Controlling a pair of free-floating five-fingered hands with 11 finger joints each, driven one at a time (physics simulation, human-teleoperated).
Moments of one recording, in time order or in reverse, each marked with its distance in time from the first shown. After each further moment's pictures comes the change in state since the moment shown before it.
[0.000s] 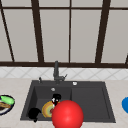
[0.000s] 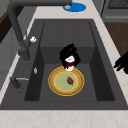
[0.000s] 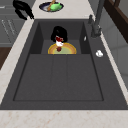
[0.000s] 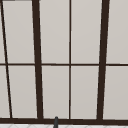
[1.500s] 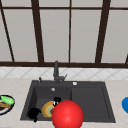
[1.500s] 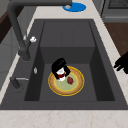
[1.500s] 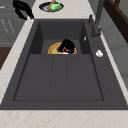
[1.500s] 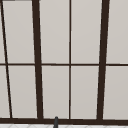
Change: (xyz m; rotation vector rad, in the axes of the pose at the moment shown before) left hand 0.000 0.000 0.000 0.000 0.000 0.000; right hand -0.033 0.058 -0.107 0.046 0.019 0.002
